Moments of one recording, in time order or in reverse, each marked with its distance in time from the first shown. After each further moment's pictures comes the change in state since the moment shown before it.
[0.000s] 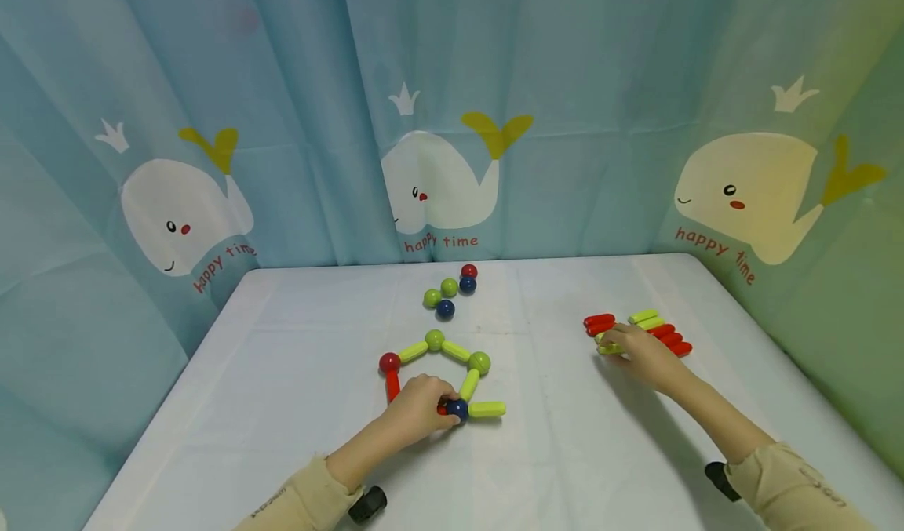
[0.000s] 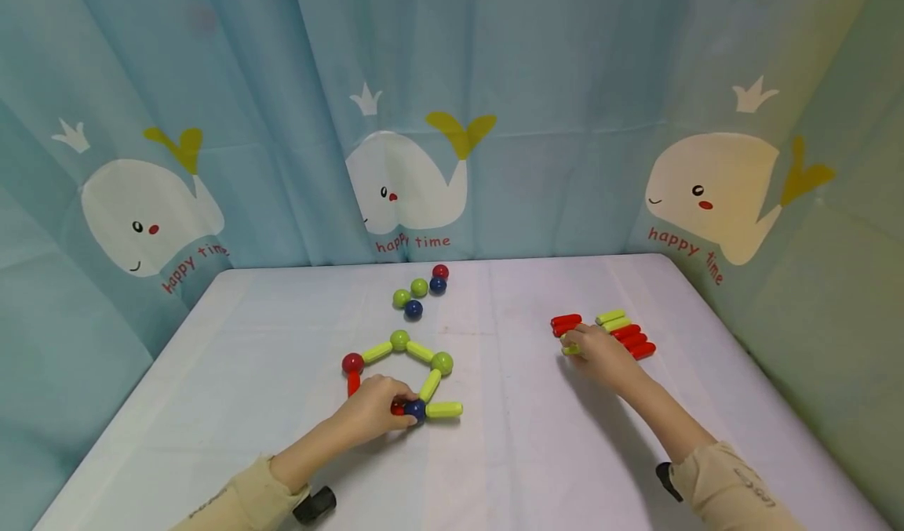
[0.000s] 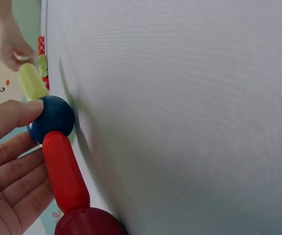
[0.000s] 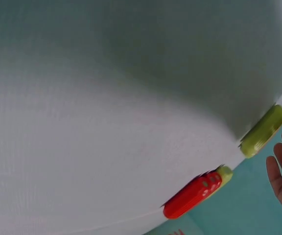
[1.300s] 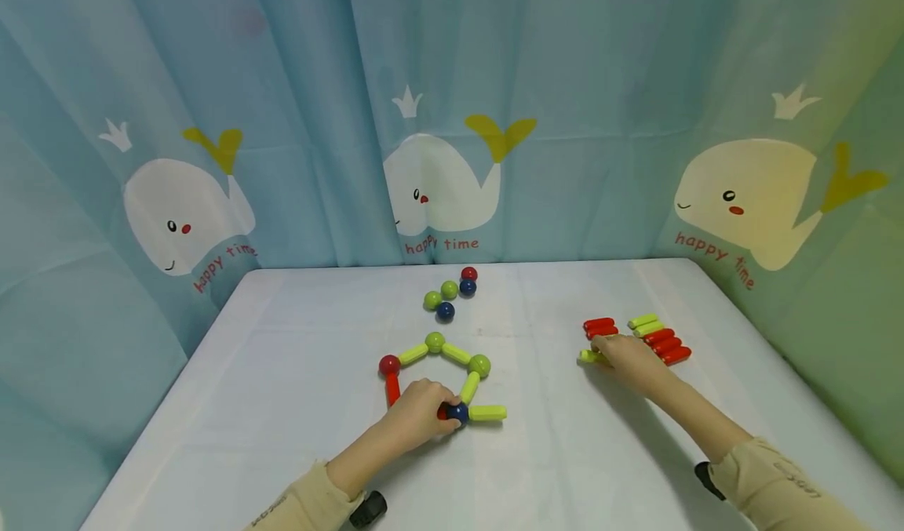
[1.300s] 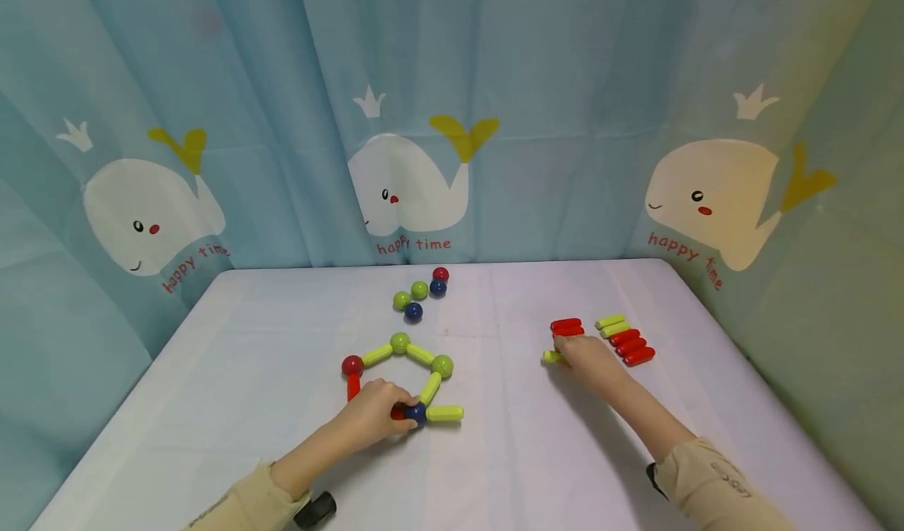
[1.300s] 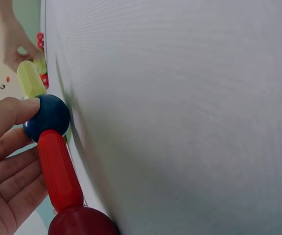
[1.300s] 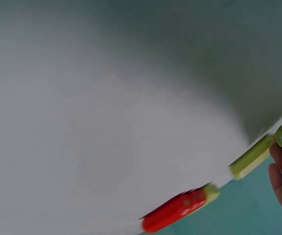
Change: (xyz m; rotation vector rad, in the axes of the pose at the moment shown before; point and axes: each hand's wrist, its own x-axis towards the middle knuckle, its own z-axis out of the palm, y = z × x) left_hand 0.000 -0.001 0.002 0.067 -0.009 0.038; right_hand 0.010 -0.010 0.011 -0.167 -0.071 0.010
